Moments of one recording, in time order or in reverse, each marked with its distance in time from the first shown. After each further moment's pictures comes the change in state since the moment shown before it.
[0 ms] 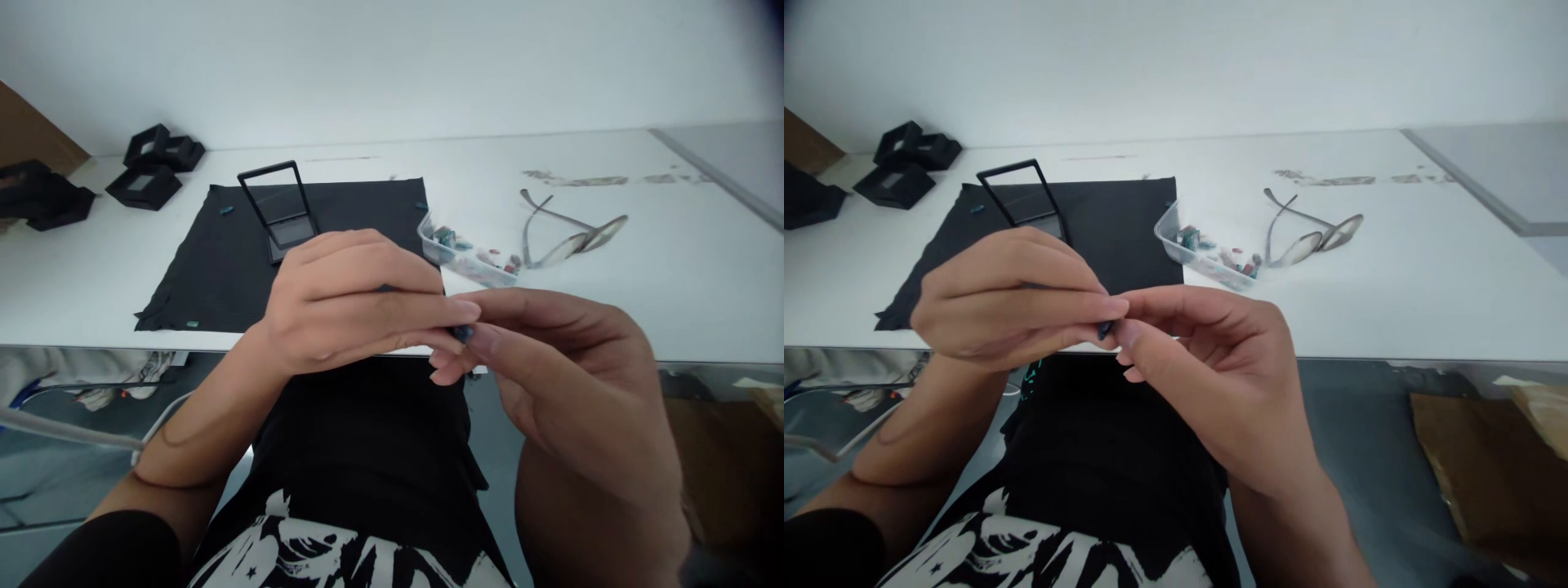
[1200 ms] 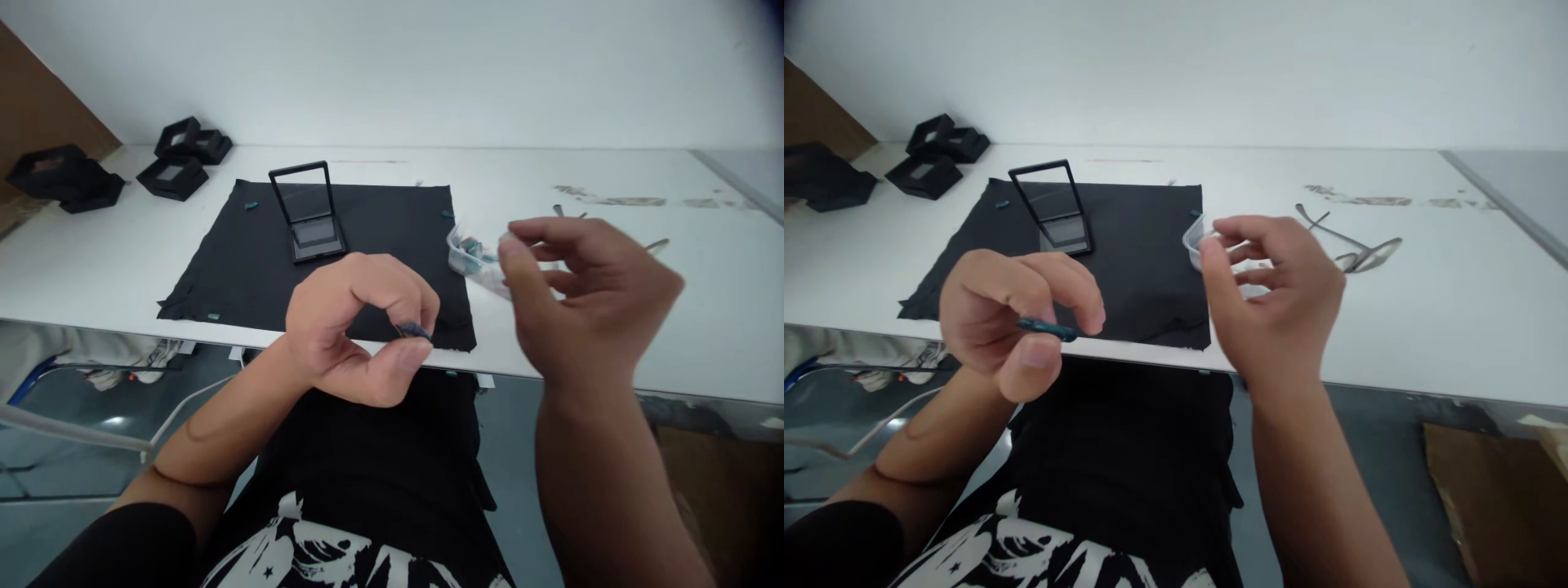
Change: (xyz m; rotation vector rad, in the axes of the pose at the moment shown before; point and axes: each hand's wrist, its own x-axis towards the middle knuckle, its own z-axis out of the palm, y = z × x) left_hand -0.023 0.020 0.010 -0.258 0.325 -0.336; right_hand 0.064 0.030 -0.018 -0.928 0.451 -0.526
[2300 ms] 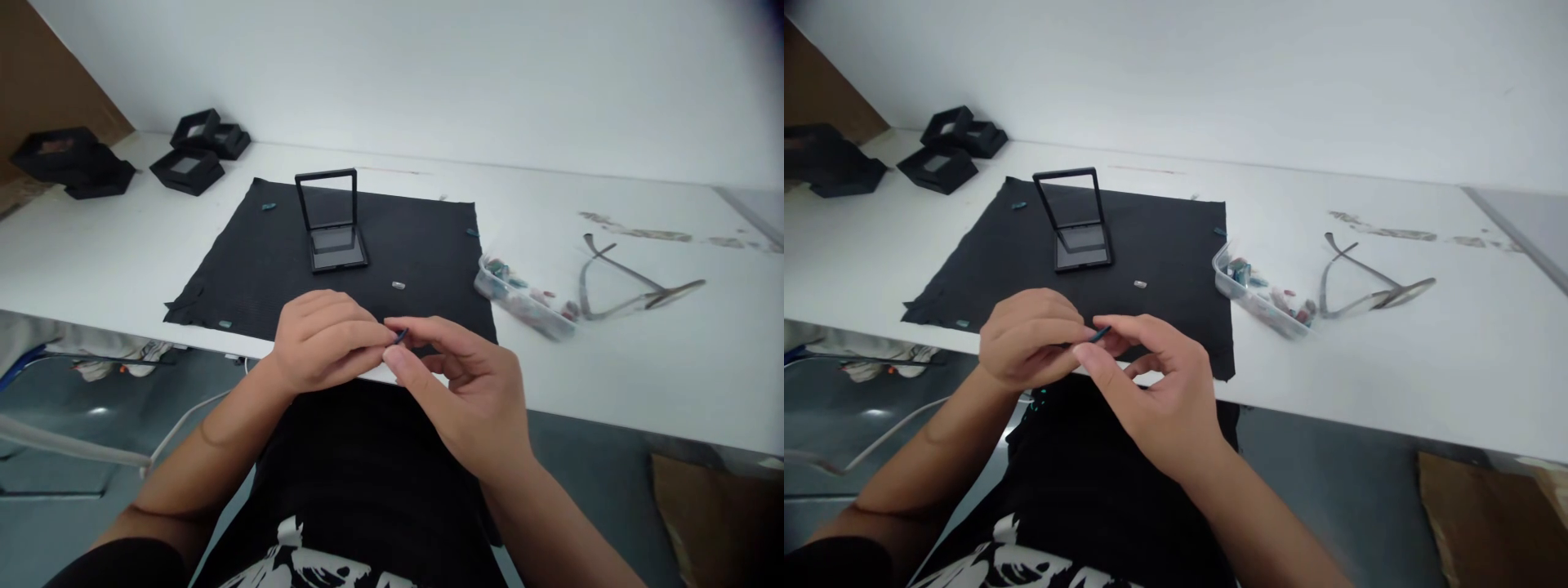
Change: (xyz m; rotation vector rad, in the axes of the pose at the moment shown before) left_hand -0.049 -0.039 -0.054 0.367 -0.135 0.154; right_hand -0.052 -0.058 0.038 0.600 -0.553 0.290
